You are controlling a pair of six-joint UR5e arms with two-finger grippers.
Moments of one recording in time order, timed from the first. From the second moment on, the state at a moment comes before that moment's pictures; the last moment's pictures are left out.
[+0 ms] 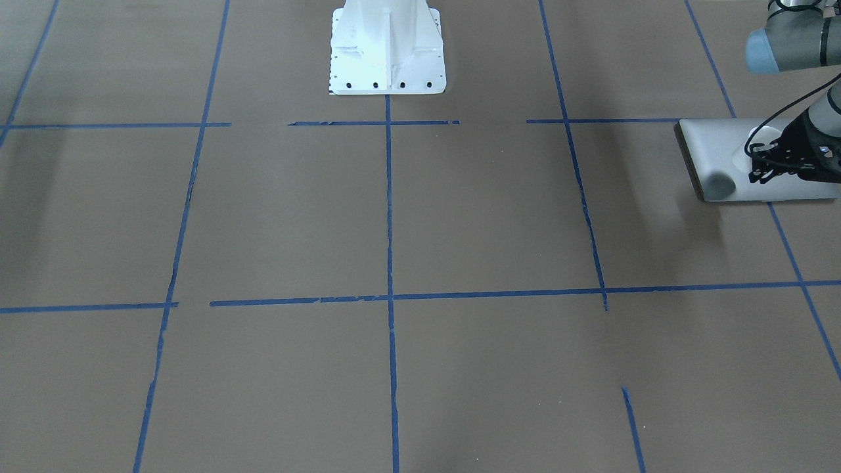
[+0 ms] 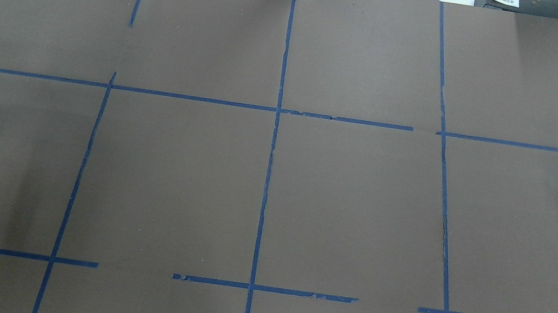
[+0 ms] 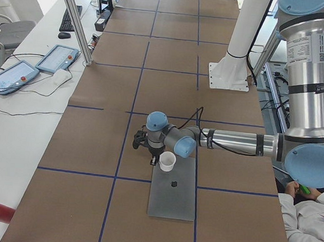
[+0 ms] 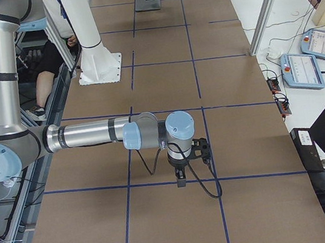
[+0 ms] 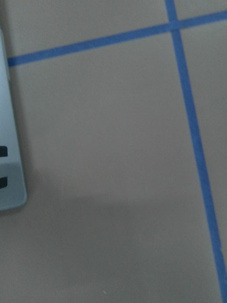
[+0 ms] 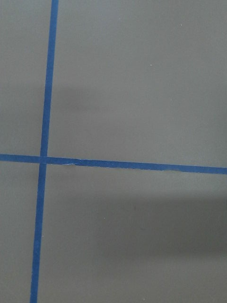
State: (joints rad) left arm -1.14 -1.35 -1.69 -2.03 -2.23 -0.41; right arm 1.54 -1.71 1.75 -1.64 2.28 -0.05
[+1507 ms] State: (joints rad) left arm -1.14 -1.29 -1.57 -2.19 -2.23 -0.39; right arm 1.54 -1.71 1.75 -1.64 2.28 -0.05
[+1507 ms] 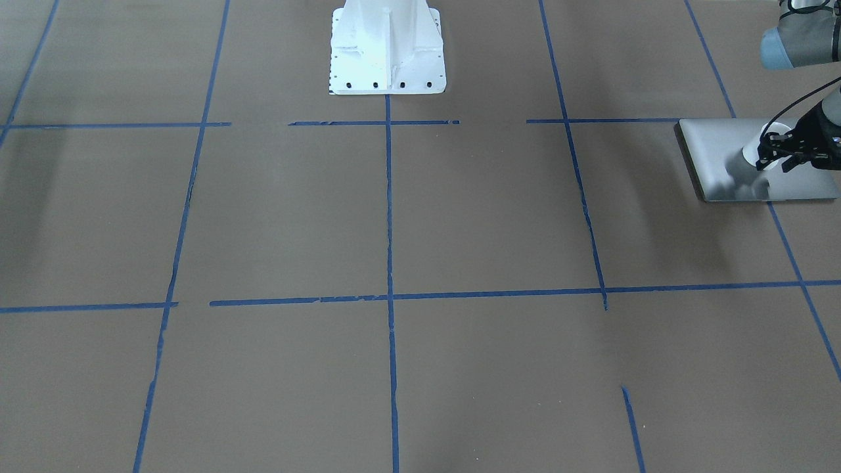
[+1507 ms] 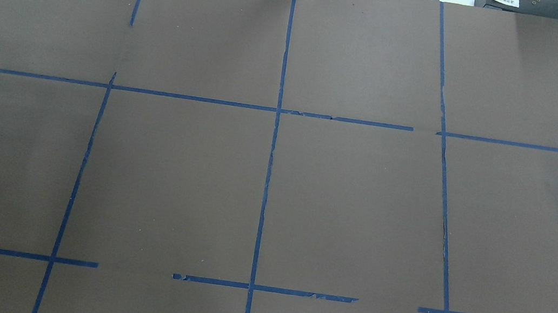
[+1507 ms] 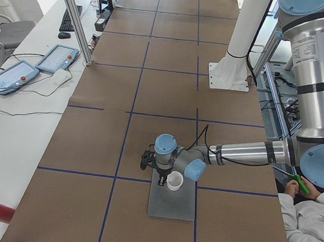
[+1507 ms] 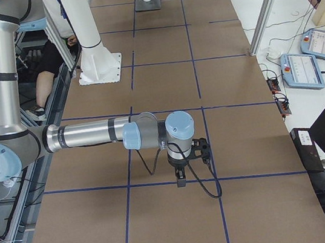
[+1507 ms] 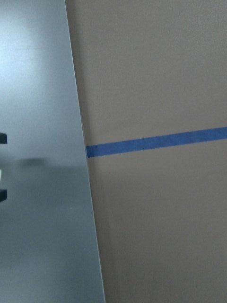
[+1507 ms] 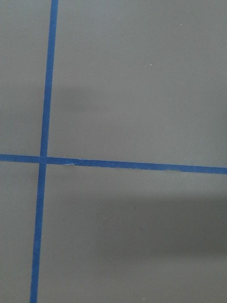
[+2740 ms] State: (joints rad) left arm -1.60 -1.34 -1.88 -1.60 -2.31 0.06; right arm 1.54 -1.71 1.75 -1.64 2.28 -0.05
